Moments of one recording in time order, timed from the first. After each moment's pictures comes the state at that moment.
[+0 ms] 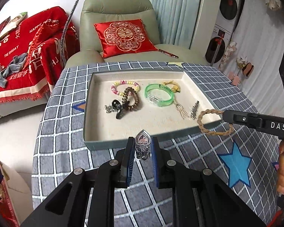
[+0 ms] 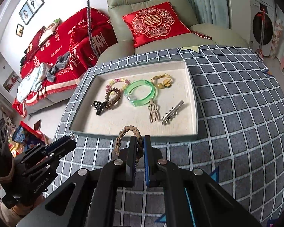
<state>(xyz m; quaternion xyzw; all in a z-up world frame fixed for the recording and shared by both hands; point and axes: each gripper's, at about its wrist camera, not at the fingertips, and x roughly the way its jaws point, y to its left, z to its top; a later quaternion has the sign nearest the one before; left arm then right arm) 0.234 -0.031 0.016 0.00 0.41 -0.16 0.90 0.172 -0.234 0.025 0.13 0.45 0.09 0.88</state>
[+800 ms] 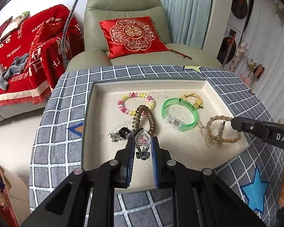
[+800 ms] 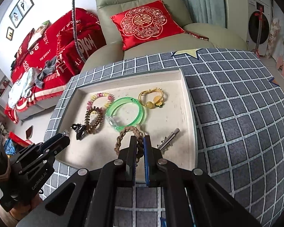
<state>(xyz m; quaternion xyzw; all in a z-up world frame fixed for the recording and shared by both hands) 0.312 -0.044 -0.005 0.01 0.42 -0.13 0.90 0.242 -0.241 0.005 0.12 0.45 0.06 0.88</state>
